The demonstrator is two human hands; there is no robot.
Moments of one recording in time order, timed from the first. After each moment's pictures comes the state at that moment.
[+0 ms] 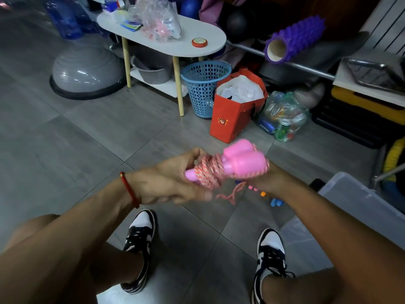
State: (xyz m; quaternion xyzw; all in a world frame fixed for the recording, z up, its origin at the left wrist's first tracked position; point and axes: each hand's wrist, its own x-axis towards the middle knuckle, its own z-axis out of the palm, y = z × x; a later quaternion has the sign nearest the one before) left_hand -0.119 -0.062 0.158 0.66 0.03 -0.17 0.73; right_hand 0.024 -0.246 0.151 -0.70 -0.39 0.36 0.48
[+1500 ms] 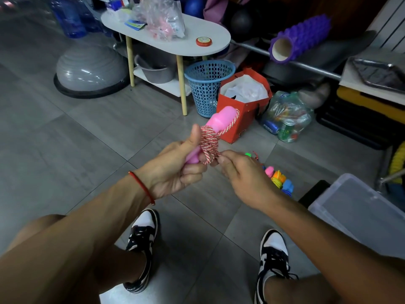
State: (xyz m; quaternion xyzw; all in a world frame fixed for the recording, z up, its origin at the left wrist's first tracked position) left_hand -0.095 -0.064 0.156 0.49 0.15 -0.05 0.86; right_hand -0.001 -0.226 0.128 -0.81 -0.42 0.13 0.37
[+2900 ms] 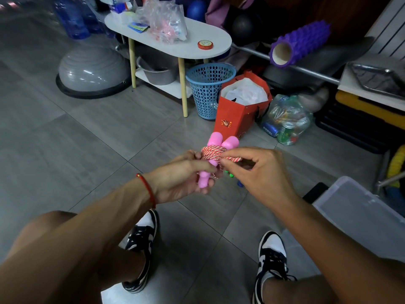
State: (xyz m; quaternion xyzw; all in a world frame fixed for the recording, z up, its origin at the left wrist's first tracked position) left_hand -0.096 -0.075 0.142 0.52 0.20 -0.10 0.82; right_hand 0.000 -0.244 0.146 -0.78 -0.41 0.00 0.47
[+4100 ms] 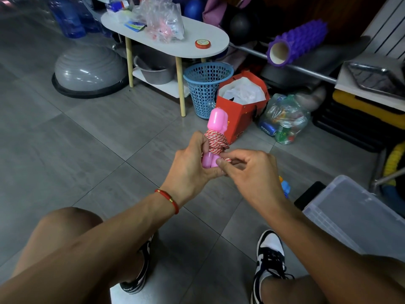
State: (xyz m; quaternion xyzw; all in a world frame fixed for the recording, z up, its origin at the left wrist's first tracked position) left_hand -0.089 -0.095 0.132 0.84 0.19 0.17 0.48; right_hand -0.012 -0.234 0.143 -0.83 -0.31 0.03 0.47
